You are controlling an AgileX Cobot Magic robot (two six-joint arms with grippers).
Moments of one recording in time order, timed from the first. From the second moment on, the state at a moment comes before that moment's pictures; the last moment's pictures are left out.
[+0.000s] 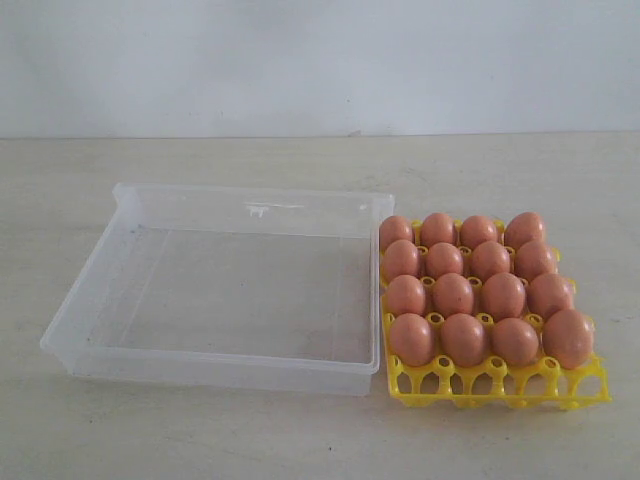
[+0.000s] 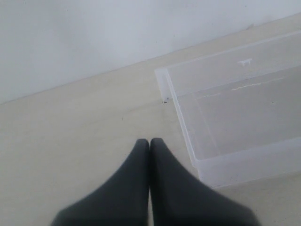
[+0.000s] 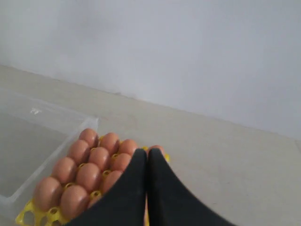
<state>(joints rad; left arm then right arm) -0.09 0.00 0.00 0.10 0.31 0.13 0.01 0.01 -0.48 0.28 0.72 -0.38</state>
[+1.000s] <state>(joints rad) -0.09 0.00 0.00 0.10 0.31 0.13 0.01 0.01 0.00 -0.33 0.36 0.27</state>
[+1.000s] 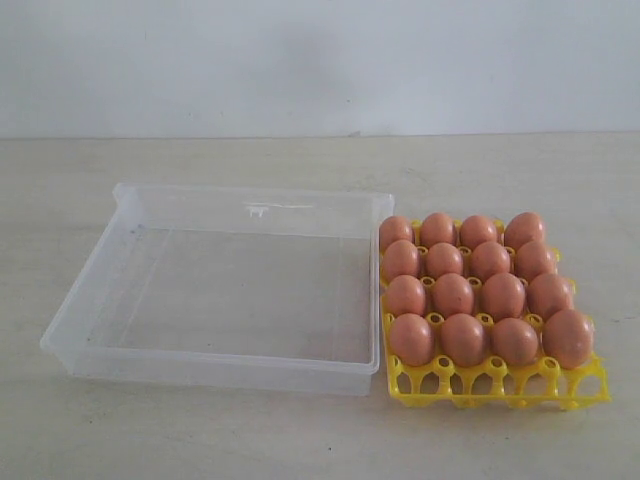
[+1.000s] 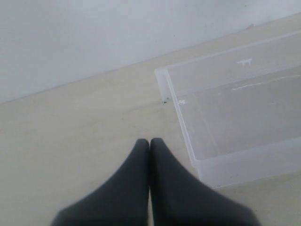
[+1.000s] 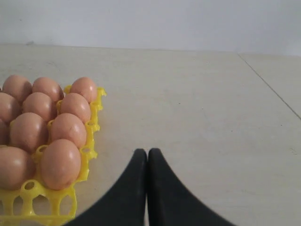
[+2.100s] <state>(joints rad) -0.09 0.00 0.00 0.10 0.31 0.13 0.03 0.01 0.00 0.00 0.36 -0.04</state>
